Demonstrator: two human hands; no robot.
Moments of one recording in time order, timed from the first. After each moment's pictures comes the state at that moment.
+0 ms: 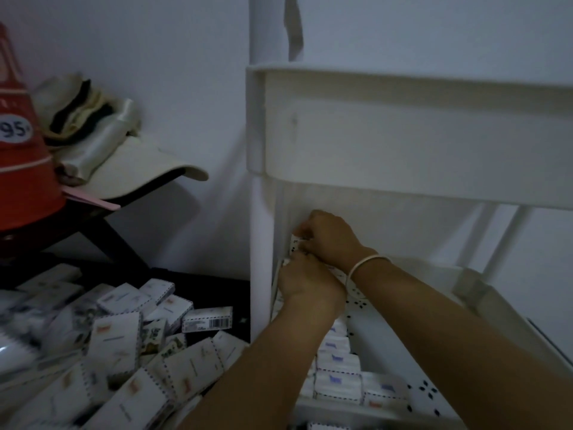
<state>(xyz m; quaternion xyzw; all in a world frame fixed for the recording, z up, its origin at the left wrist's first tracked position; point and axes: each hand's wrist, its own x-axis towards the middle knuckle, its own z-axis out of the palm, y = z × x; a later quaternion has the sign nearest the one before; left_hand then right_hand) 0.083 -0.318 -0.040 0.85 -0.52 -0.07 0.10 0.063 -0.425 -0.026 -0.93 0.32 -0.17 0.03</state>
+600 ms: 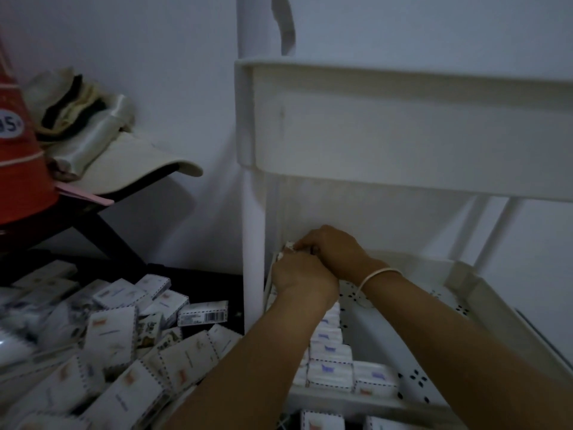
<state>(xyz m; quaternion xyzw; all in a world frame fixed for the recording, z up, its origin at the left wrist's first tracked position) 0.081 -0.320 -0.040 0.84 -0.52 -0.08 0.09 0.037 -0.428 -0.053 -0.95 0.29 -0.11 0.05</state>
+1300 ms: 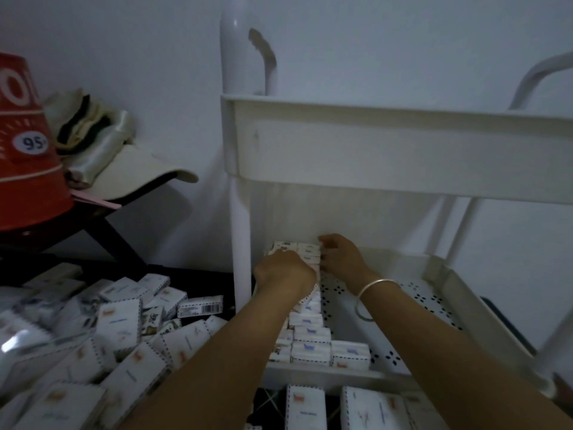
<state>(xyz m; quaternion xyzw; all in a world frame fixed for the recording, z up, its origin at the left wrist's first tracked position) 0.086 -0.309 -0.033 0.87 -0.47 -0.12 0.11 0.001 -0.411 -0.066 -0.75 0.47 -0.28 0.37</state>
